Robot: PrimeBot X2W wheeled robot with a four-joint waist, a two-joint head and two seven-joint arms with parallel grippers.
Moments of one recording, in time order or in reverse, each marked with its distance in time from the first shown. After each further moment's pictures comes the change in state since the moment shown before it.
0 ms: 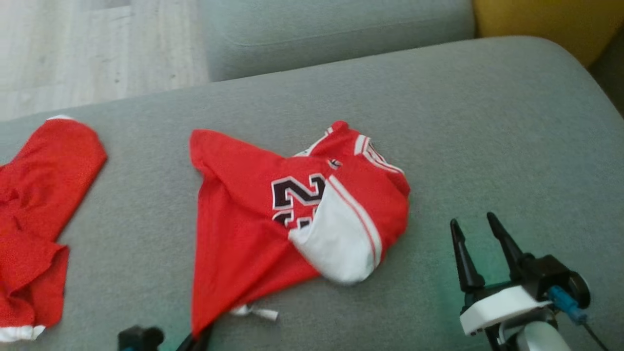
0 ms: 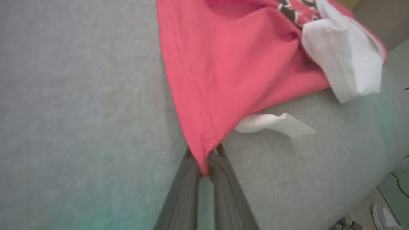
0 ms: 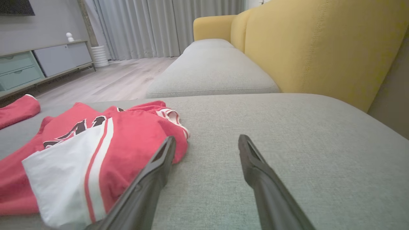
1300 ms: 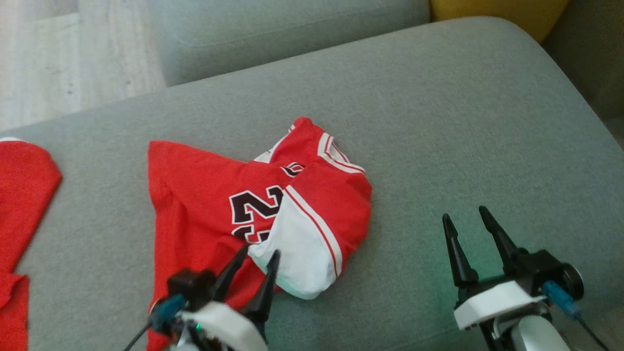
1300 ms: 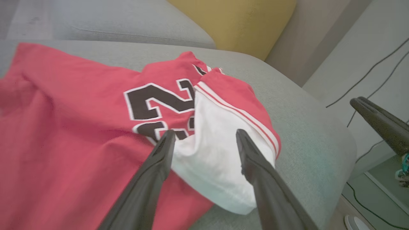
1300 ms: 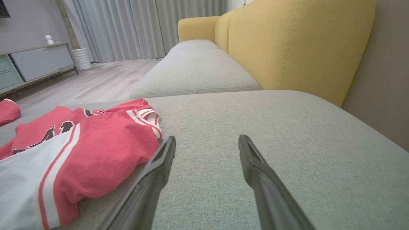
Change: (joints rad) left arm -0.130 -0.072 -0.093 -0.174 0.058 0.092 -0.001; right arm -0.010 -0.002 0.034 -0.016 0.000 0.000 0.000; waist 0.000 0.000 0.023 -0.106
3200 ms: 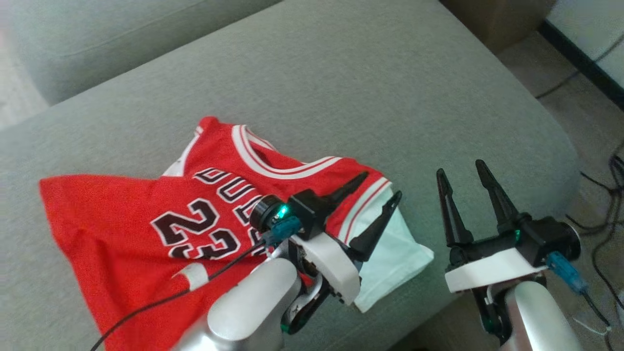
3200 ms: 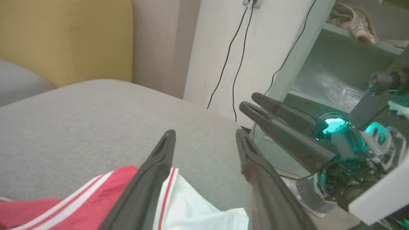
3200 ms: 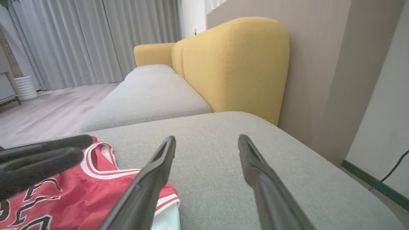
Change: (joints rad) left arm -0.463 -0.165 -0.361 0.193 -0.006 -0.042 -0.031; right arm -0.087 0.030 0.011 -0.094 0.016 0.000 0.000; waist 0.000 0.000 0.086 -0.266
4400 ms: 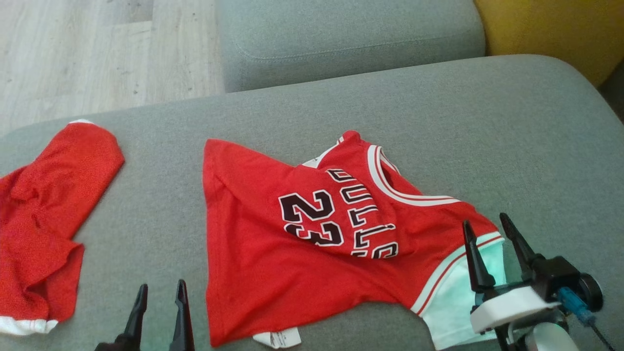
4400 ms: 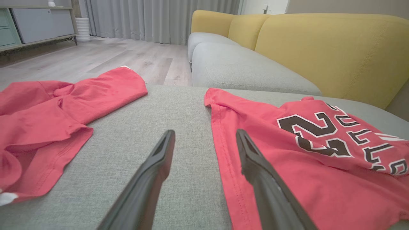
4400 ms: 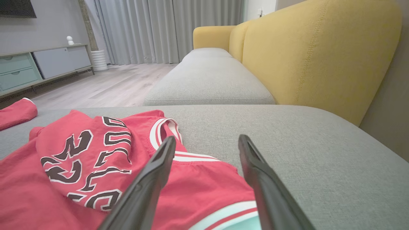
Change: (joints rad) left arm 0.719 0.143 0.662 -0.230 0.182 0.176 -0.228; right arm 0.110 -0.028 -0.090 0.105 -0.051 0.000 0.000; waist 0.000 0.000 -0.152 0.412
